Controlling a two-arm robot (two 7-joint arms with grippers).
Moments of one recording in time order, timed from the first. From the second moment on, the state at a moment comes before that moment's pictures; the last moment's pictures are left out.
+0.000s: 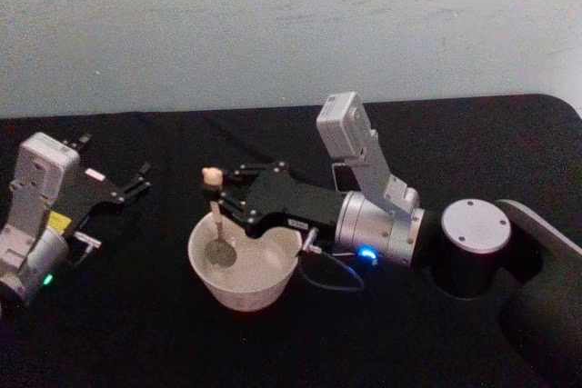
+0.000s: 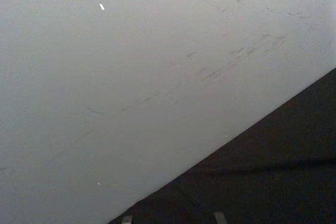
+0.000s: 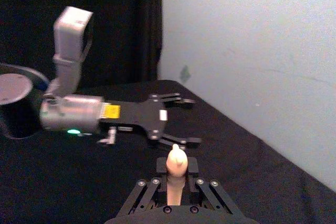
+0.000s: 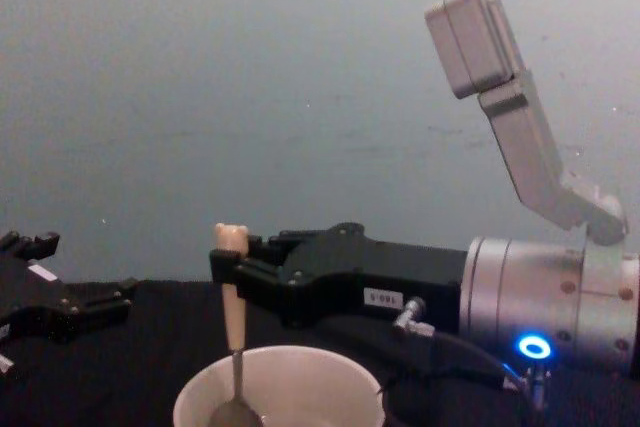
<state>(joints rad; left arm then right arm) -0.20 0.60 0.45 -1.41 -0.25 -0.12 0.03 0.46 0.31 -0.67 -1.34 0.40 -0.03 0.60</state>
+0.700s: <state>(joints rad) -0.20 0.60 0.45 -1.41 -0.25 -0.12 0.03 0.38 0.41 -0.58 -1.43 0.45 0.01 0.63</state>
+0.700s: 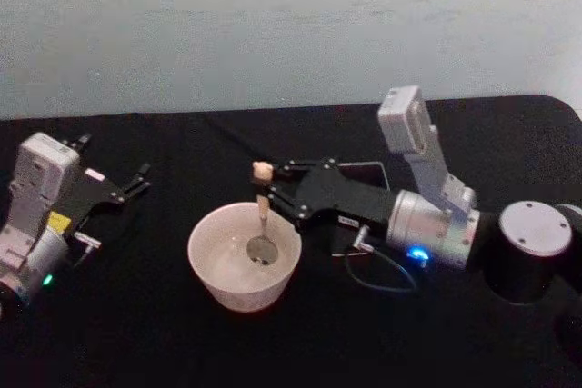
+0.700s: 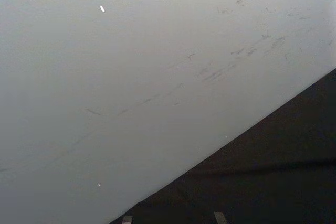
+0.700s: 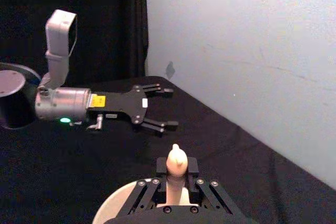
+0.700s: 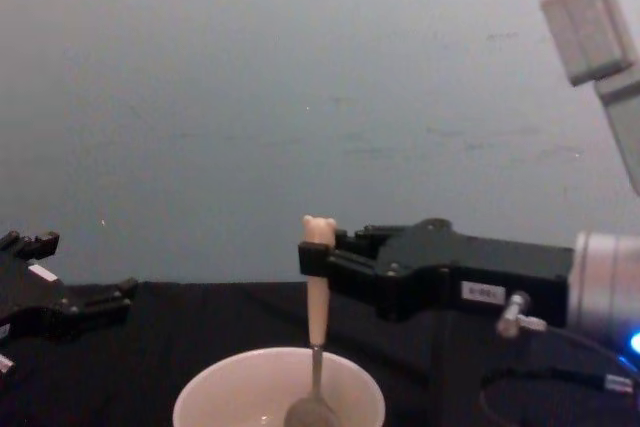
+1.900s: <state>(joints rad) -0.20 0.60 0.45 -1.41 -0.25 -0.12 0.03 0.45 0.29 -0.65 -1.35 0.36 0.04 0.53</state>
